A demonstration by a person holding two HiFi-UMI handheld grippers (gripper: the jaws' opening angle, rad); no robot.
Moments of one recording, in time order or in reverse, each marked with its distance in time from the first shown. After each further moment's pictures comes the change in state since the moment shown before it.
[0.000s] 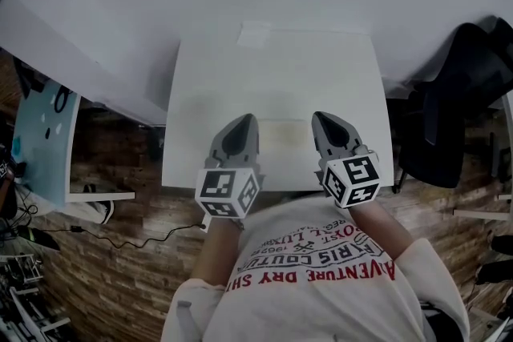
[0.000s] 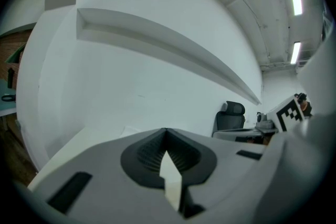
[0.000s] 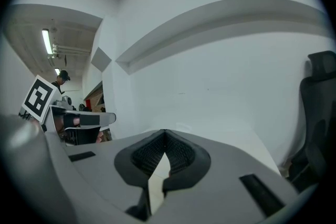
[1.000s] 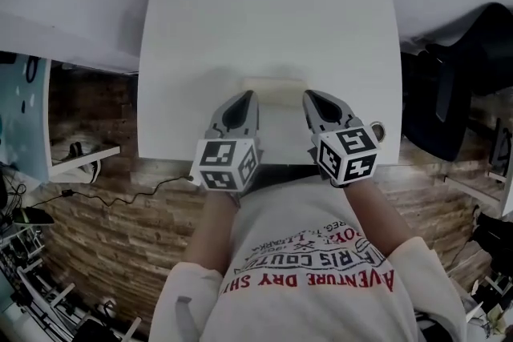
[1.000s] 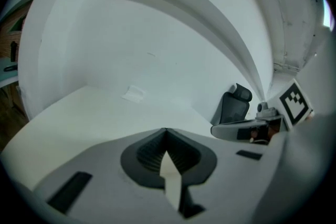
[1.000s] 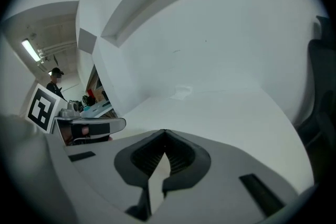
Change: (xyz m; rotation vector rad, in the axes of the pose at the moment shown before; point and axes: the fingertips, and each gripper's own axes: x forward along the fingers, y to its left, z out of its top) left arm 0.047 0.021 -0.139 -0.141 0.287 0.016; right arm 0.046 -0.011 -0.122 0.134 0.337 0.056
